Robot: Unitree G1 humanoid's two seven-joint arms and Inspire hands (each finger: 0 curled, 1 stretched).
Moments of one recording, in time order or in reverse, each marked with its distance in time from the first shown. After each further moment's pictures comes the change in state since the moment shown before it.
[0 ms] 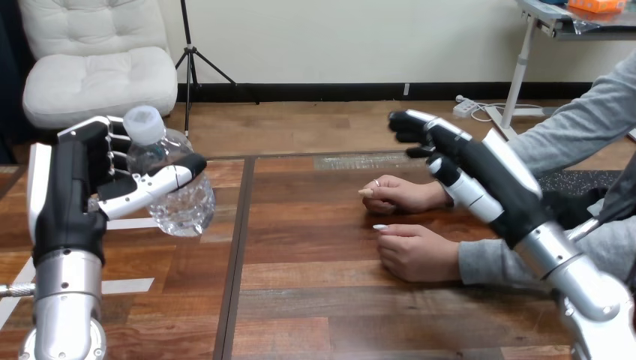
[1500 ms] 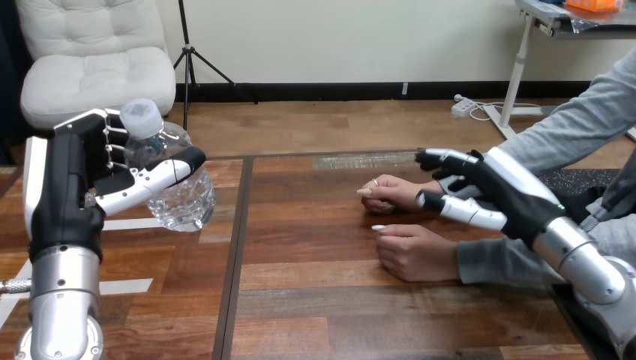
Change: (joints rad) left arm -0.003 -0.009 0.014 -0.023 0.000 -0.004 -0.020; right arm -0.218 -0.152 0.159 0.445 -0.417 -0.055 -0.287
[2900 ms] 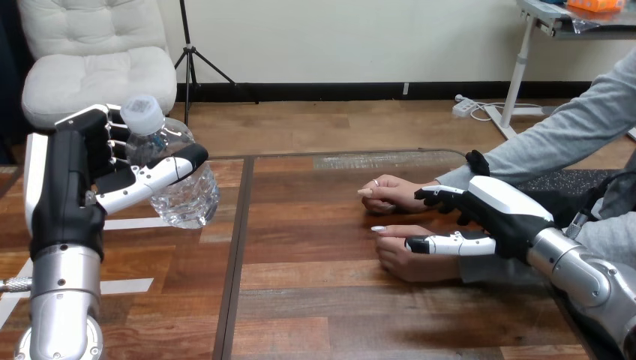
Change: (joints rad) left arm 0.001 -0.005 0.004 -0.001 -0.017 -0.025 -0.014; right arm -0.056 -0.026 0.162 0.074 -0.157 0.091 -0.071
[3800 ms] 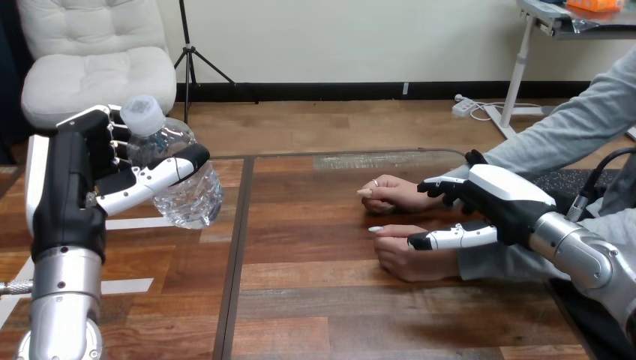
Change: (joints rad) left arm 0.009 -0.007 0.005 0.000 -0.022 -0.024 -0.014; right arm -0.064 -0.017 0.044 0.017 -0.011 0.024 0.027
